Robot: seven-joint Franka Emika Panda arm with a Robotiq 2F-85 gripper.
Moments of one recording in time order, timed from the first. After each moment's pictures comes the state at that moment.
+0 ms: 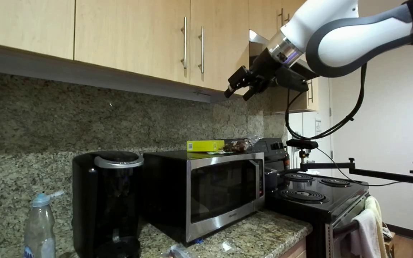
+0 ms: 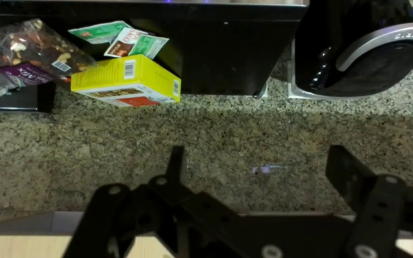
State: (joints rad) arm -0.35 -0.74 0.24 -2.44 -0.17 2.72 0.38
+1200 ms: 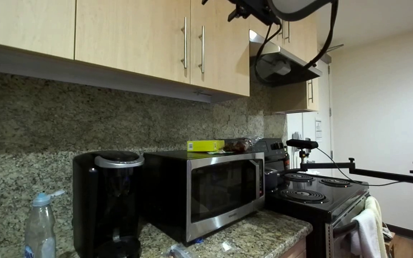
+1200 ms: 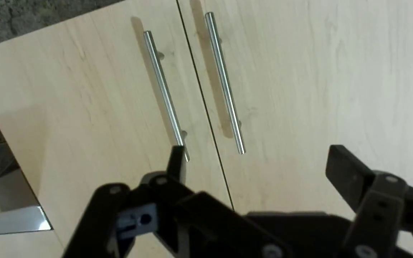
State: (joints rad) arm -1.01 -0.83 0.70 -1.96 -0.17 2.78 0.94
